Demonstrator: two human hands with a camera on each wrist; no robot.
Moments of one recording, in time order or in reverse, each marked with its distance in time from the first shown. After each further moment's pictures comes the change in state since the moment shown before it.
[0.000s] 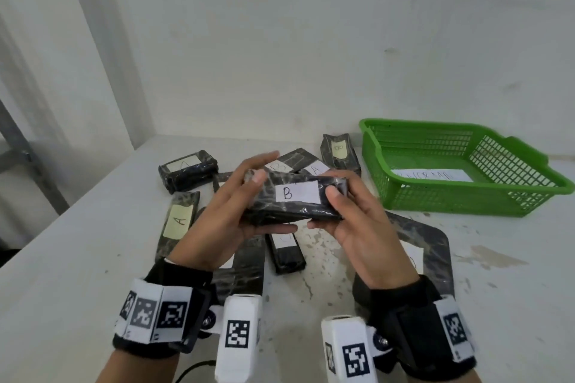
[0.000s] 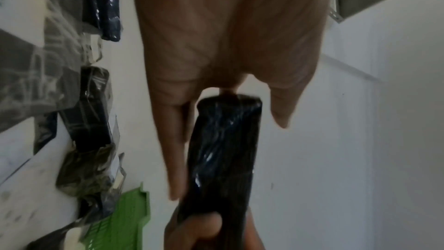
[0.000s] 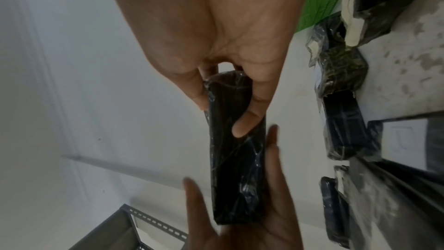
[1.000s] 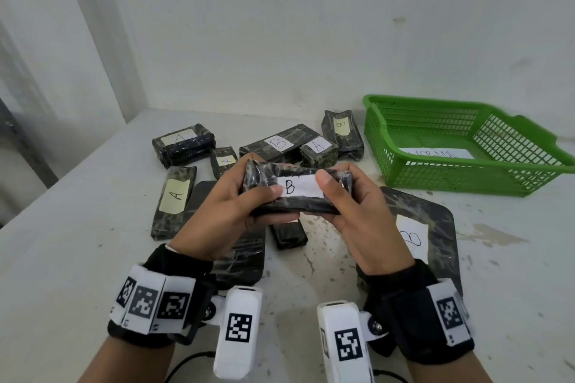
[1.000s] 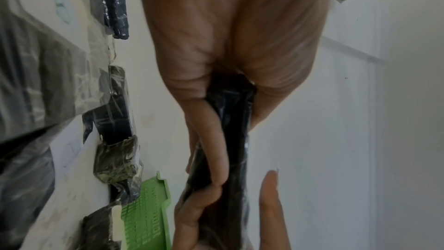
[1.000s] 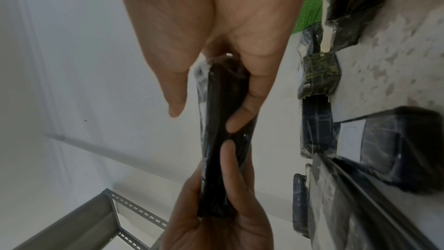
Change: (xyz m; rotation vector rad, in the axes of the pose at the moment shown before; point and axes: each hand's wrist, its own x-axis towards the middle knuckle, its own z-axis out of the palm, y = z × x) left_hand -0.013 -0.014 0.002 -0.023 0.007 -0.019; right_hand -0.006 0.020 0.001 -0.187 0.066 0.037
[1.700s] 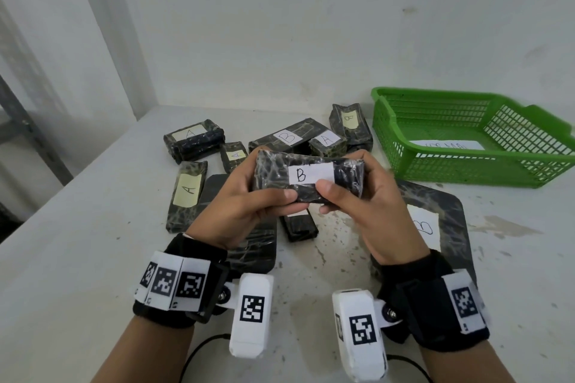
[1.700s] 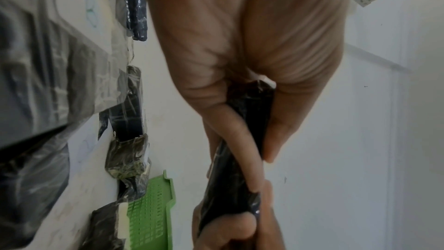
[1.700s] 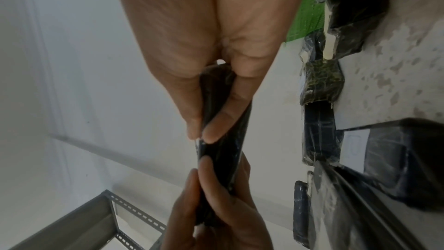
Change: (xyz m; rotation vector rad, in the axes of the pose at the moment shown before) left_hand 0.000 -0.002 -0.004 -0.054 -0.082 0.014; right_hand -0.004 -0.004 -0.002 -0.020 -0.076 -0.066
